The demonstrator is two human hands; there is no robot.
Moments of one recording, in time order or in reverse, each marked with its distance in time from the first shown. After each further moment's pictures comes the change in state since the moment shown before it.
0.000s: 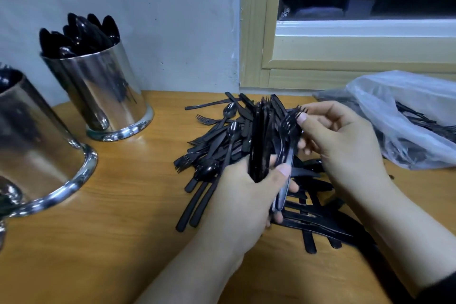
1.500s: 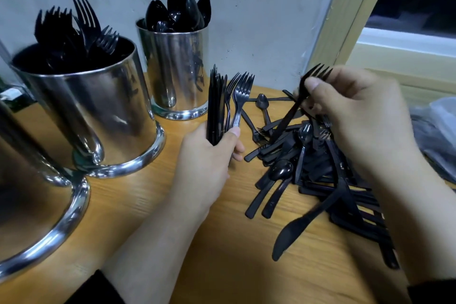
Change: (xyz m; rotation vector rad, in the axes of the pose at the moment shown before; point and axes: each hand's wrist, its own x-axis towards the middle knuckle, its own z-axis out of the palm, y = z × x) left_hand 0.005 -0.021 -0.144 0.054 0.458 0.098; right_hand 0.002 -0.063 0.115 -0.344 -0.143 -0.222
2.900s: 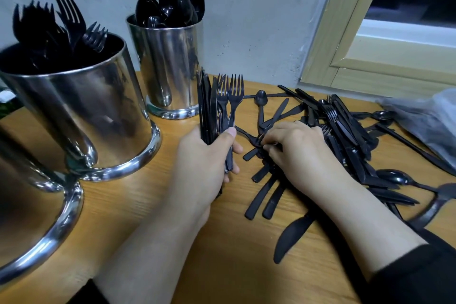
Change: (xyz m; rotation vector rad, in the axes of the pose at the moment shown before) left_hand 0.002 -0.005 0.004 -0.119 0.008 -0.074; right_hand -0.016 0.062 0.053 -0.740 -0.397 -0.124
